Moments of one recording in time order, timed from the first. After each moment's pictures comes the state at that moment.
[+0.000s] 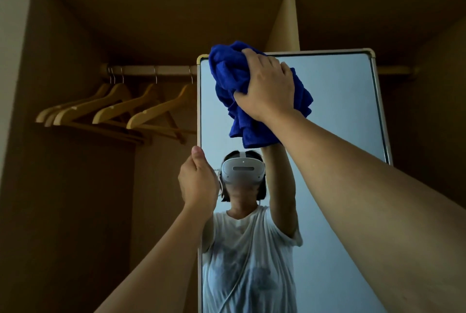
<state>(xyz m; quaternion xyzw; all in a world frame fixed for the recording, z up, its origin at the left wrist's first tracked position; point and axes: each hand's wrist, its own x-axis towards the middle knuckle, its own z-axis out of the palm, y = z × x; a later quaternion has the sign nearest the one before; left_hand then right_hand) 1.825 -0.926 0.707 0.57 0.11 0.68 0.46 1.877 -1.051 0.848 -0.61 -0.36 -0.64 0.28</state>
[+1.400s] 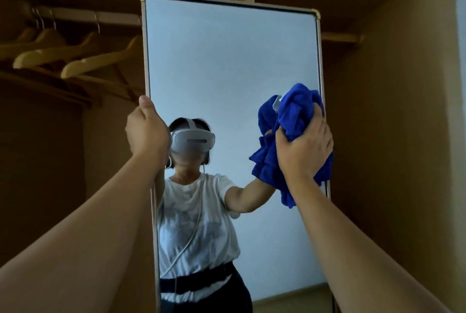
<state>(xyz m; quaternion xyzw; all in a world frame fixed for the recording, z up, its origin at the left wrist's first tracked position) 1.815 -0.931 0.708 0.57 0.13 0.68 0.45 1.938 -1.137 0.656 -0.63 -0.11 -0.58 0.51</state>
